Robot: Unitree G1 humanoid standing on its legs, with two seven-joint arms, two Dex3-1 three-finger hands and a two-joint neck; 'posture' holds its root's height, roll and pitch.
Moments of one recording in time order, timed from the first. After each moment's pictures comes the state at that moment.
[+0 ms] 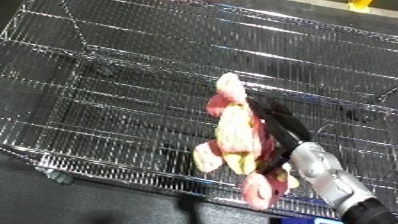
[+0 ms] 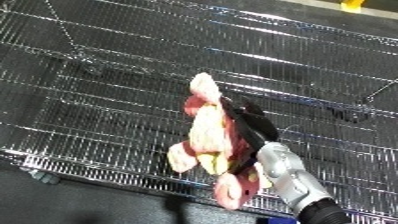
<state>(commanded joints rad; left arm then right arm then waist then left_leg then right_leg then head) 0.19 0.43 -0.15 0.00 -0.44 -0.17 0.22 -0.92 -0.61 0.64 0.84 -0.14 -0.04 -0.09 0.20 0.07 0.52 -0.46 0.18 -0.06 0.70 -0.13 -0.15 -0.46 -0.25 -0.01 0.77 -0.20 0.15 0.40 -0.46</state>
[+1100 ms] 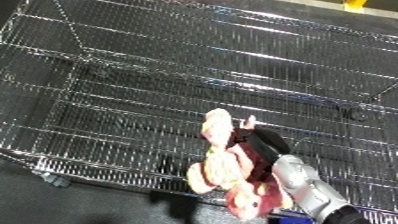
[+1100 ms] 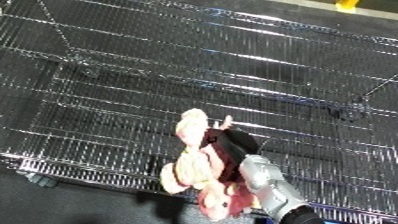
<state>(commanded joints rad) 0.16 0.43 -0.15 0.04 -0.47 -0.17 0.20 -0.87 -0.53 0.64 0.85 -0.14 -0.03 -0.06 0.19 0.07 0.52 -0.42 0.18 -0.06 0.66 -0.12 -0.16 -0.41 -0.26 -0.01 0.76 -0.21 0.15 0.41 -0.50</state>
